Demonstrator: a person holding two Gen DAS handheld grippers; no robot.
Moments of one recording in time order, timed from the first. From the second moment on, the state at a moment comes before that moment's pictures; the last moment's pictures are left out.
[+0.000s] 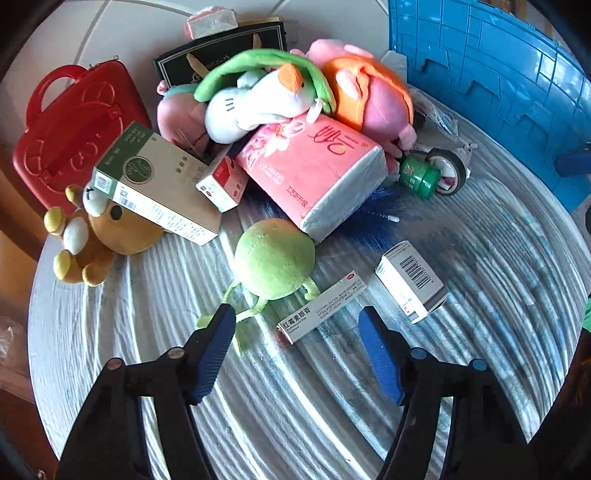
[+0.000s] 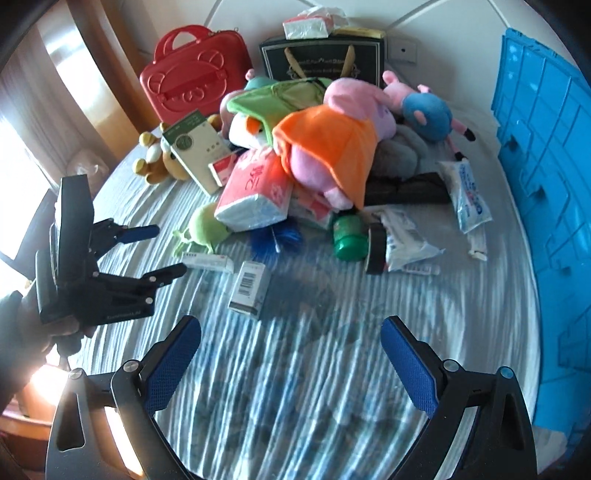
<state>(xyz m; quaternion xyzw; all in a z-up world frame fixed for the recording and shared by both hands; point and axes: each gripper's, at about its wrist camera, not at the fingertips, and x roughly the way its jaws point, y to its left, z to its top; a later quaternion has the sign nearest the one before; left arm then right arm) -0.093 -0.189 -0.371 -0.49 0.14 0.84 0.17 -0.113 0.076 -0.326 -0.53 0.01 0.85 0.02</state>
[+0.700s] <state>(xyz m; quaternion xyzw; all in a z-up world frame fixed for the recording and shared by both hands) -0.066 -0.211 -0.402 -0.48 0.08 0.84 0.23 -0.170 0.031 -0.440 -0.57 0.00 0.82 0.07</state>
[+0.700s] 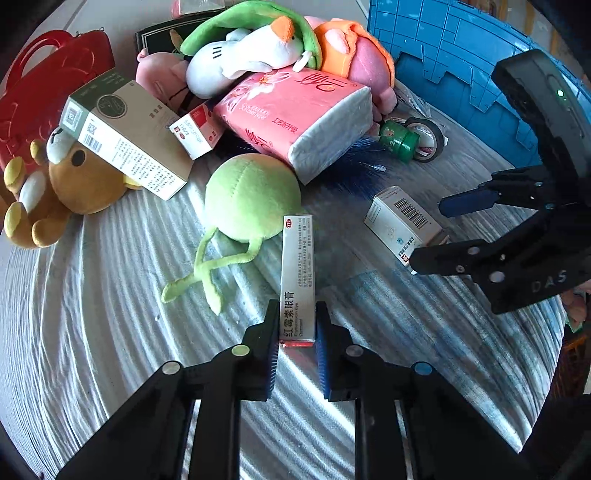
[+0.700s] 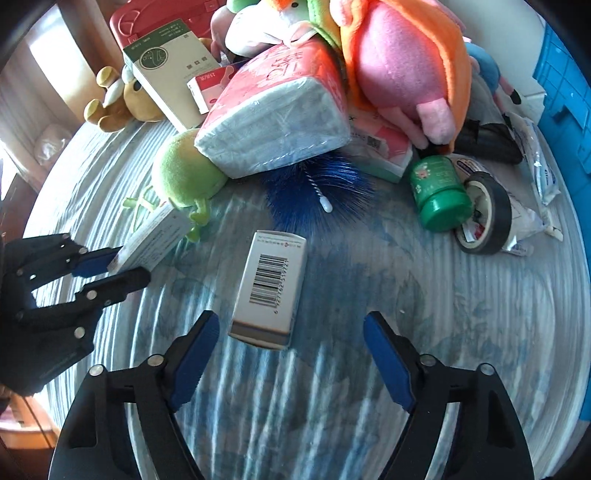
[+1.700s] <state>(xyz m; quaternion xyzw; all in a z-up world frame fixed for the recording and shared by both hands) -0.029 -0.238 -0.362 -0.47 0.05 0.86 0.18 -0.147 0.024 -0.396 -0.56 -0.02 0.83 0.07</state>
